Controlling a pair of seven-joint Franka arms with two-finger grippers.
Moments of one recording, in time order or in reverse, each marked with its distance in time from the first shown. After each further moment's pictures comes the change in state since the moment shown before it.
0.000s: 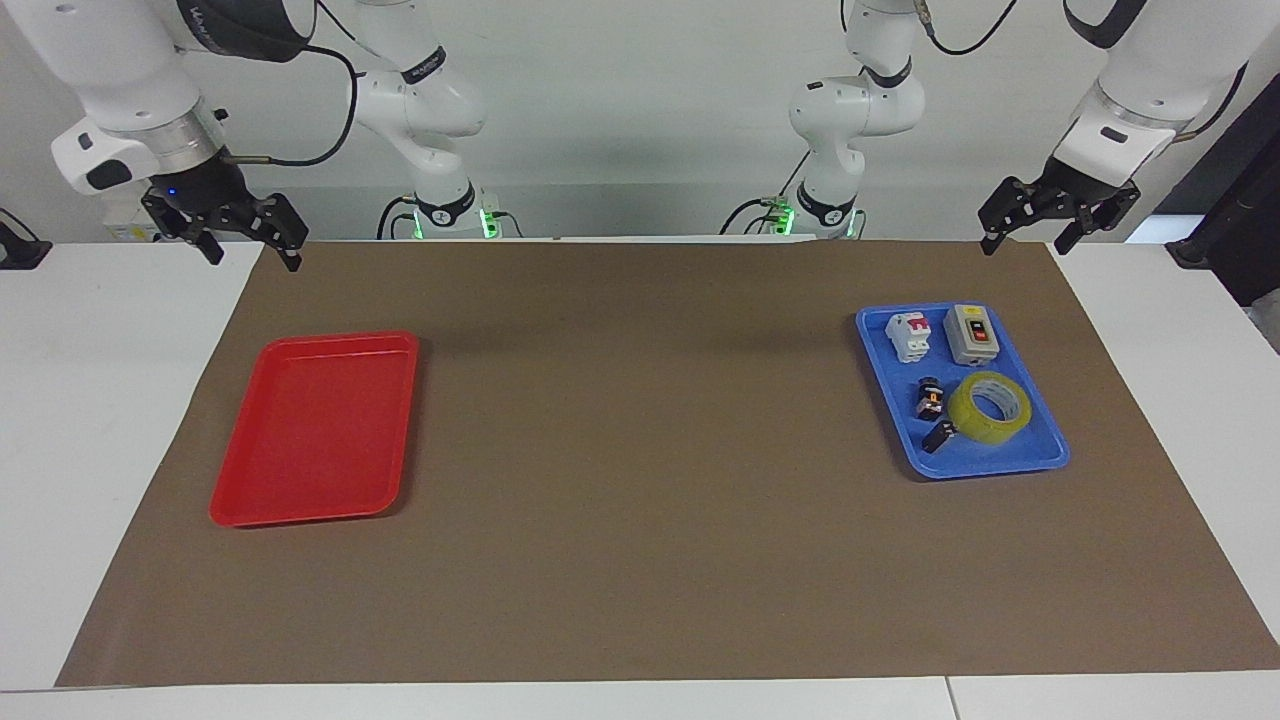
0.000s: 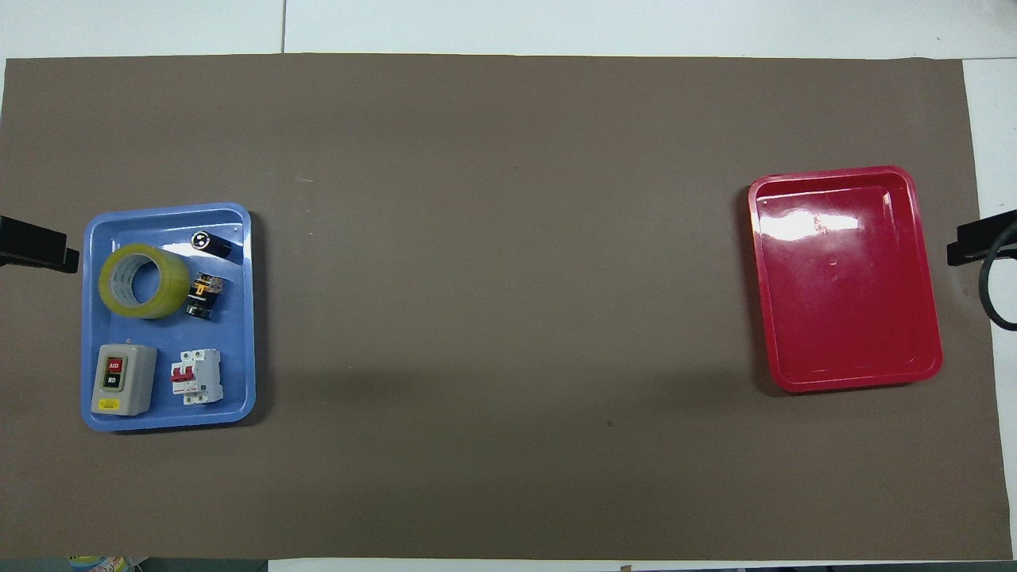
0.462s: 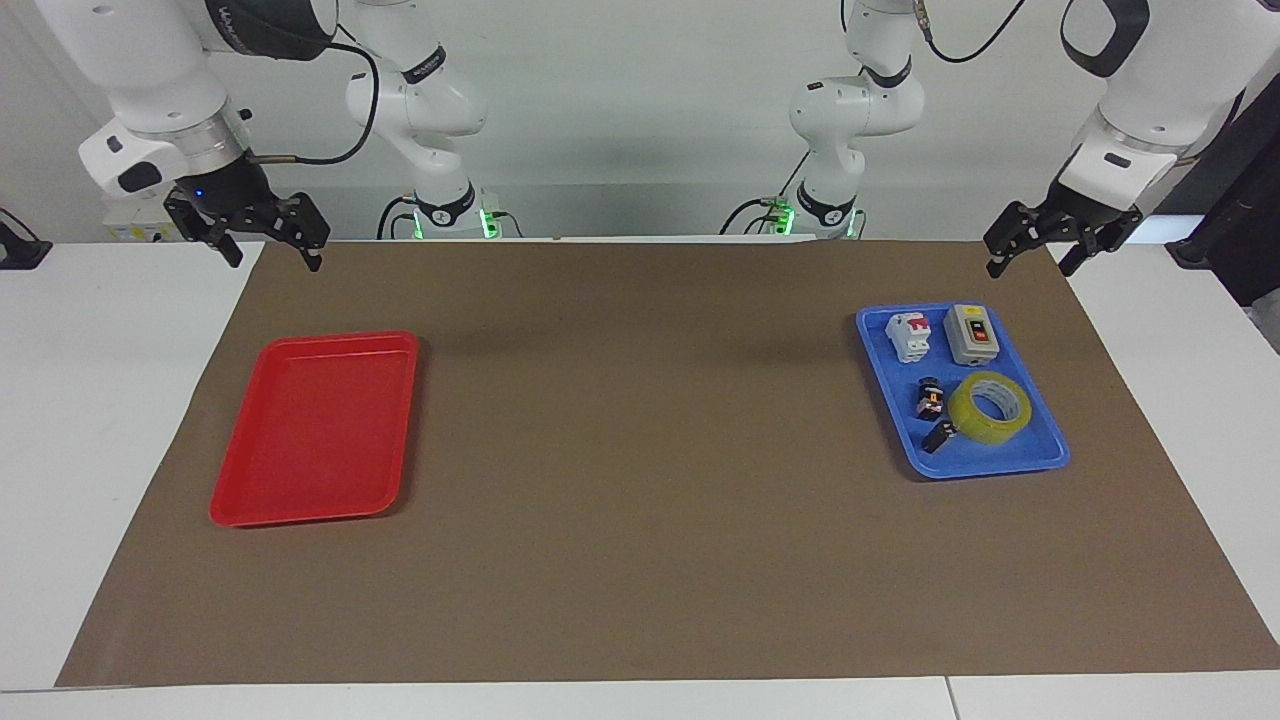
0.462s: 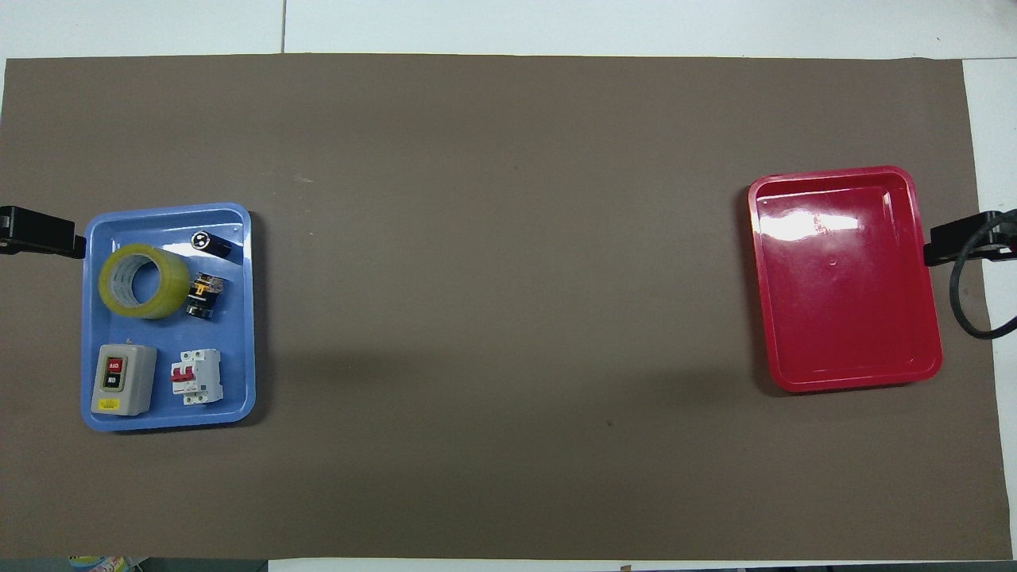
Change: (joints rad) left arm 0.036 0.001 0.007 -0.110 0.000 0.159 0.000; right arm 0.034 0.000 0.001 0.000 0.000 0.000 0.000
